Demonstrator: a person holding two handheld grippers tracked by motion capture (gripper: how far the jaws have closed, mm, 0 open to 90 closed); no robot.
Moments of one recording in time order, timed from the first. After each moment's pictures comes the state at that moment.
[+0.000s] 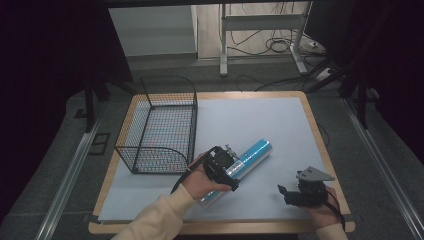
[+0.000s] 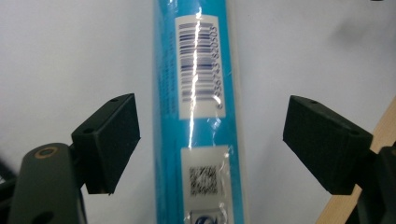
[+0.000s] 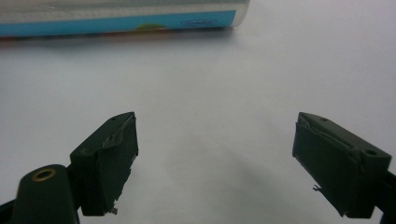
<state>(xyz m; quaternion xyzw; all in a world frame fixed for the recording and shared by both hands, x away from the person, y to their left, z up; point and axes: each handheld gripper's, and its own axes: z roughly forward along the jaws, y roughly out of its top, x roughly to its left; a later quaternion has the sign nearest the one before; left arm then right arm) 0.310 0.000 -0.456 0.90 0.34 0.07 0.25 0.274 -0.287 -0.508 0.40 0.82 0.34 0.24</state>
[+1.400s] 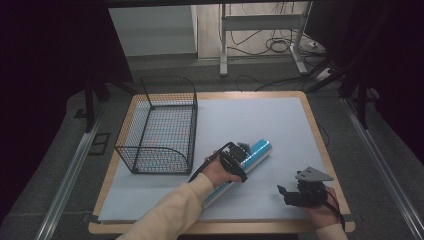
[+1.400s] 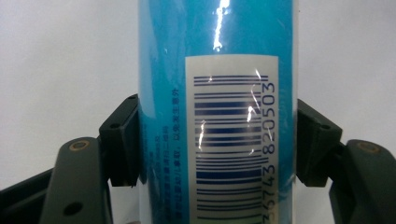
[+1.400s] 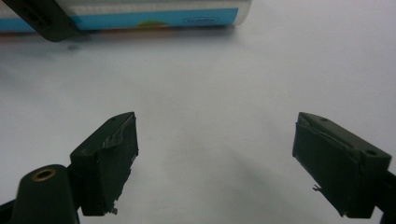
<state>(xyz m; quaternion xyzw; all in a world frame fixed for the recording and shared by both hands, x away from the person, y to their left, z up) 0.362 -0.039 -0.497 0.92 0.36 0.02 0.16 0.274 -0.286 -0.509 0.40 0.82 0.34 0.24</state>
